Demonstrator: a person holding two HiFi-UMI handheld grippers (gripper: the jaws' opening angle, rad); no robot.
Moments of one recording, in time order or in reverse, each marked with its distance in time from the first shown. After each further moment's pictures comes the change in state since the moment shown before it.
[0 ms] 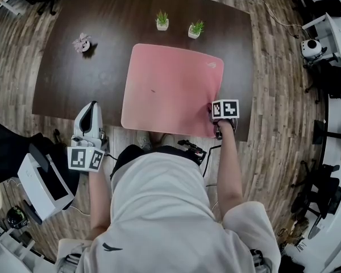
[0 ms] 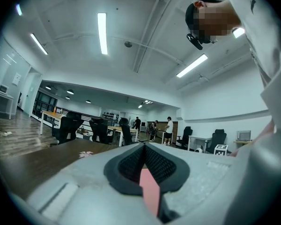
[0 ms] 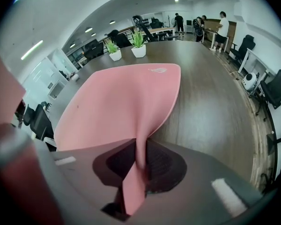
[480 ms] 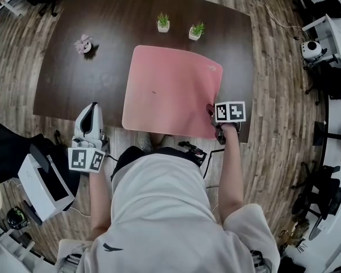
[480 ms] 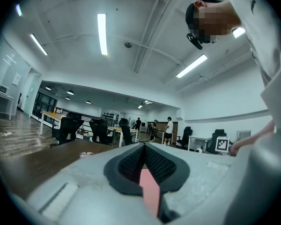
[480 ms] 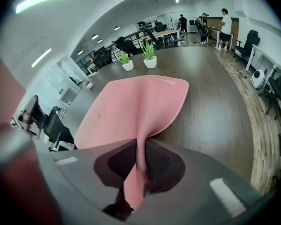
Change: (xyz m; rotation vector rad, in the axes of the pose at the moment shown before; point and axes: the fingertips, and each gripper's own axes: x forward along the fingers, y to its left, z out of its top) left arm -0.004 0.001 0.002 0.003 -0.006 0.000; right arm -0.043 0.040 0.014 -0.011 -0.043 0.122
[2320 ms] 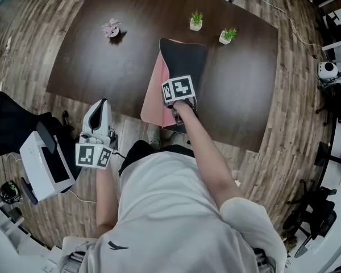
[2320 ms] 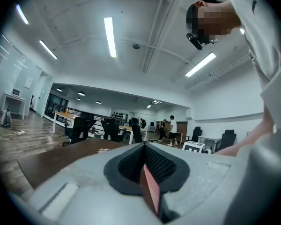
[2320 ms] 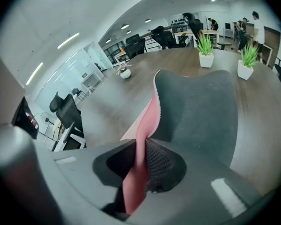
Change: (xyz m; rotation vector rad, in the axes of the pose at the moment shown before) left arm -0.045 0.042 -0.007 -0.030 0.006 0.120; right arm 0.140 0.255 0.065 -0.277 0.063 0.164
